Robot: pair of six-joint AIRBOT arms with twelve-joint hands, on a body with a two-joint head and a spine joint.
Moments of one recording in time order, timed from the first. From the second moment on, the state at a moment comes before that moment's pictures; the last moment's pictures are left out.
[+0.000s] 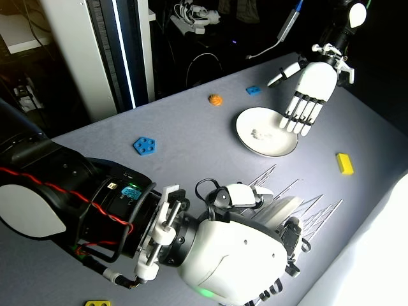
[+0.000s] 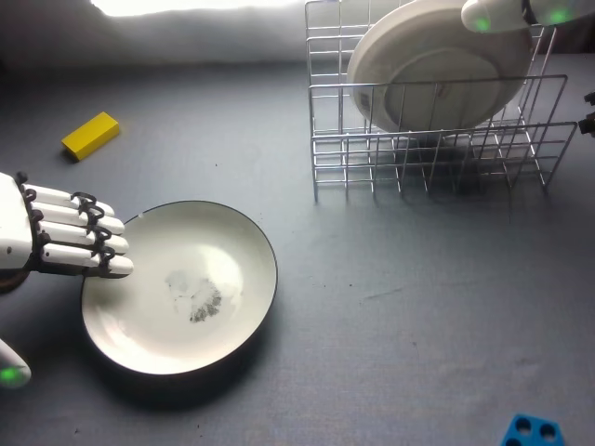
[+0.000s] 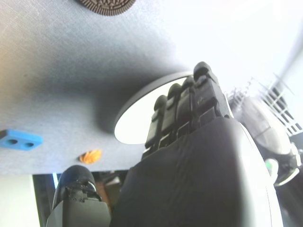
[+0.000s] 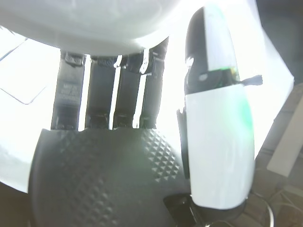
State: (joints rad) left arm 0.71 -0.90 1.50 1.41 -0.84 -0.05; right arm -0.30 -1.14 1.56 -0.38 0.35 0.55
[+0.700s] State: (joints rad) left arm 0.70 -0.90 1.51 1.41 -0.83 -0.05; right arm -0.30 -1.10 1.56 -0.39 0.35 0.55
